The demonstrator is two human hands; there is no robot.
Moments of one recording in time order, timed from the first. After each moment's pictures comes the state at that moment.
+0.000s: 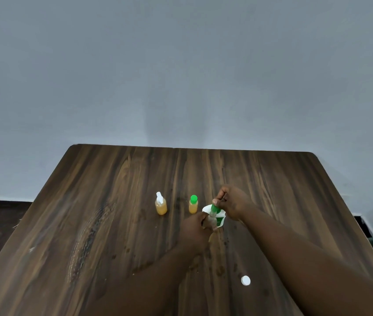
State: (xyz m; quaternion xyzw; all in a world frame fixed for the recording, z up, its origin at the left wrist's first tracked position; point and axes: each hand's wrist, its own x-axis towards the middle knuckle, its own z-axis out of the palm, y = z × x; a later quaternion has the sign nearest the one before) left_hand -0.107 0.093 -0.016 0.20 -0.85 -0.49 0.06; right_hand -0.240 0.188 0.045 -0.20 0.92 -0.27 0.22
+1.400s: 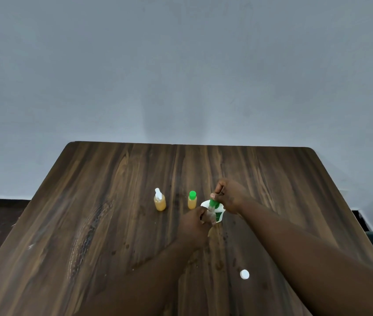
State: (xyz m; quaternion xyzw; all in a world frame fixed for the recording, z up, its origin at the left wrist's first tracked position) left_hand -0.105 0.093 -0.009 0.21 -0.83 -0.51 0.05; right_hand -0.237 0.186 0.050 -0.21 0.92 -0.26 0.21
